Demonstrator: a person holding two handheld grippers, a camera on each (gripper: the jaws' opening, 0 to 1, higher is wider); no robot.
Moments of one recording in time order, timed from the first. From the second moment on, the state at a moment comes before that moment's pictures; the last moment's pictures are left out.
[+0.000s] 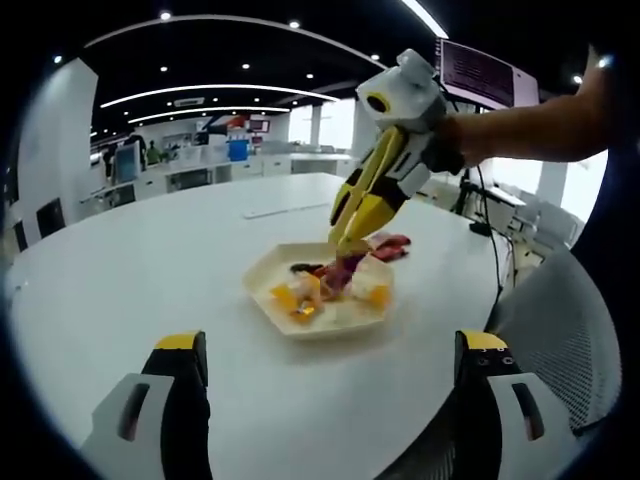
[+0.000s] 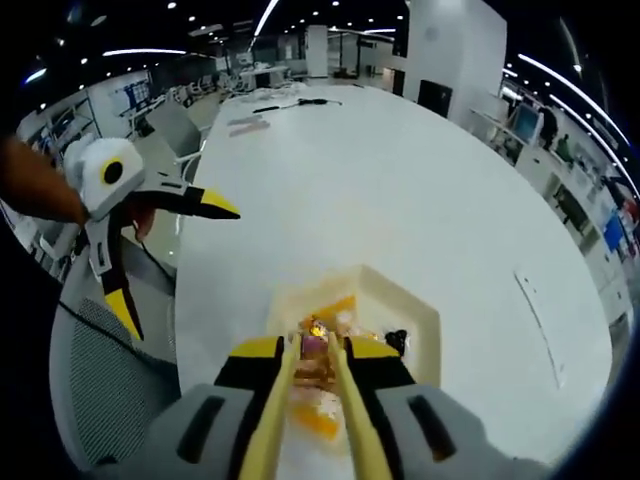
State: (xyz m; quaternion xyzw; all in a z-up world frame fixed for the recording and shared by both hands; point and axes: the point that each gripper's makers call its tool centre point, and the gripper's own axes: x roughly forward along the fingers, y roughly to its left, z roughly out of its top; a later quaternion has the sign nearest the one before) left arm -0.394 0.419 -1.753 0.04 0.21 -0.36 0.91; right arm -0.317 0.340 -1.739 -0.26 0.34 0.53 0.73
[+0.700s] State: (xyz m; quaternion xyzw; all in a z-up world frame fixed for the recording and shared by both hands) left arm -0.397 0.415 -1.756 0.04 0.21 -0.37 0.90; right arm -0.317 0.330 -1.728 -0.23 0.31 0.53 0.75
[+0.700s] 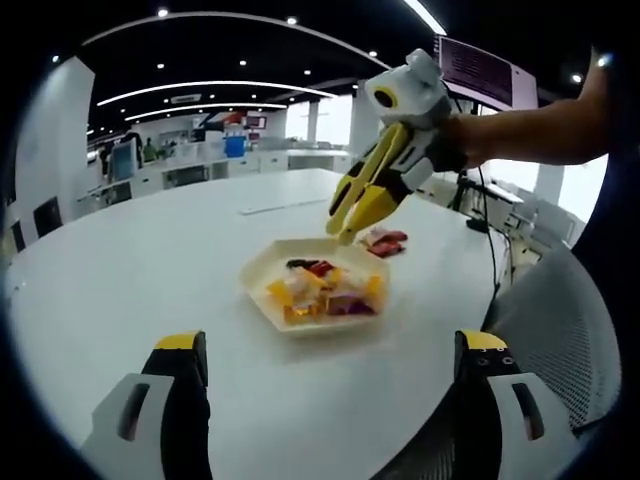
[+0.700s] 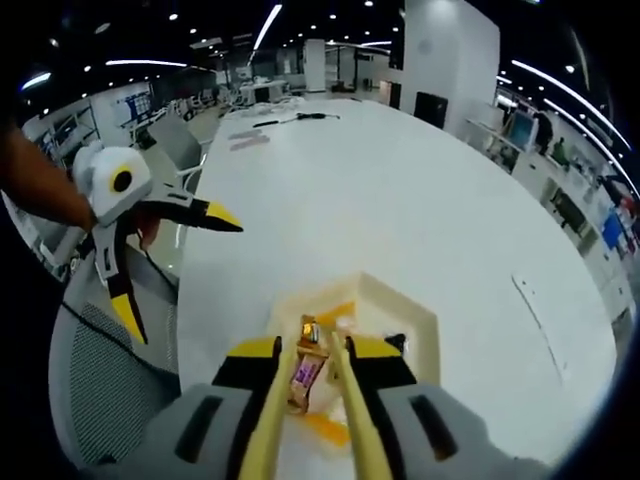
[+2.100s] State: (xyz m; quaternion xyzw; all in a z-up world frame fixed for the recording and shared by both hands) left arm -0.400 0.413 -1.761 0.05 0.22 -0.38 0.90; right arm -0.298 0.261 -1.696 -0.21 0.27 0.50 0.80
